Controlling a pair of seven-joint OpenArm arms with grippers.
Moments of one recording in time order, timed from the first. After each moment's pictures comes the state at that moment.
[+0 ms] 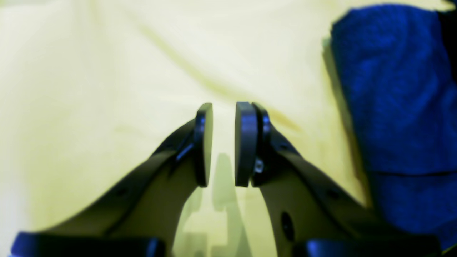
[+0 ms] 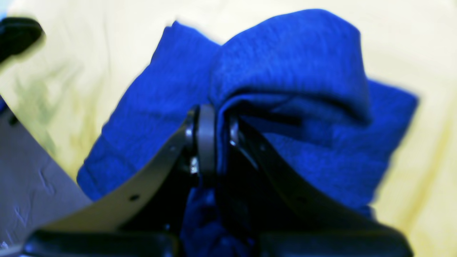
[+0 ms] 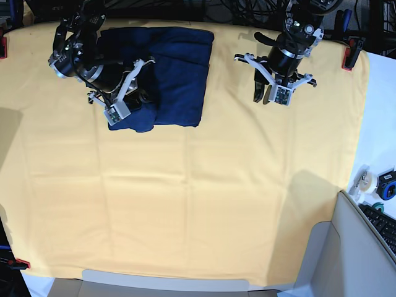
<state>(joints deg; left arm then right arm) 27.2 -21.5 13.5 117.3 -12.2 7.0 31.4 -14.8 1.3 12.8 116.0 33.1 37.7 -70.1</state>
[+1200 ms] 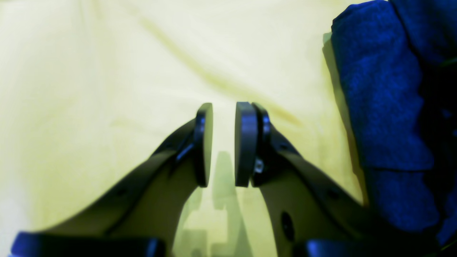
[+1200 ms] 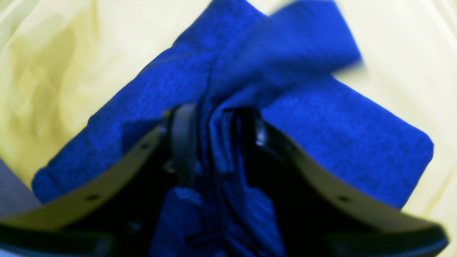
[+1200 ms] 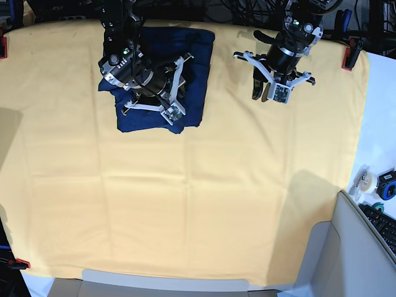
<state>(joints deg) 27.5 -21.4 13.6 117.3 -12.2 6.9 31.5 -12.2 -4.0 -8.3 115.7 2.1 32.2 -69.8</state>
